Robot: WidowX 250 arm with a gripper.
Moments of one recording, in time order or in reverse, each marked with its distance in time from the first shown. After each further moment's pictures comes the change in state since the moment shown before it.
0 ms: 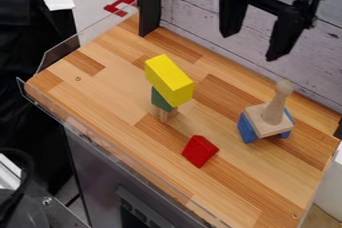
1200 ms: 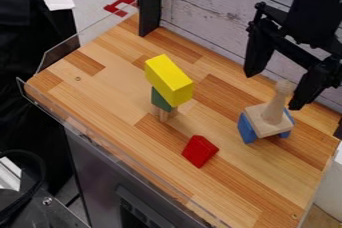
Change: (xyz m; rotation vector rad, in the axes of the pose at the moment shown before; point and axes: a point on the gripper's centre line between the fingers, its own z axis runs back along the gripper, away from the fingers) arm 0.004 -0.029 -0.033 0.098 0.035 -0.018
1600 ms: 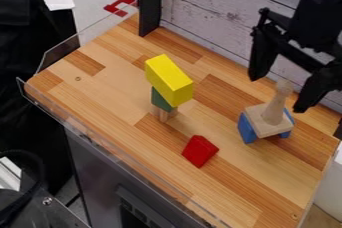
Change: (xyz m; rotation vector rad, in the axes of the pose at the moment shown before) arm 0.011 0.002 -0.002 -0.023 -0.002 0.020
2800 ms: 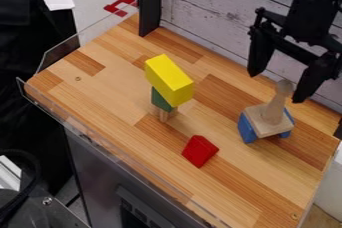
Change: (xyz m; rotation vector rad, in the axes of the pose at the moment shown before) arm 0.018 0.009 -0.018 -0.028 0.049 0.055
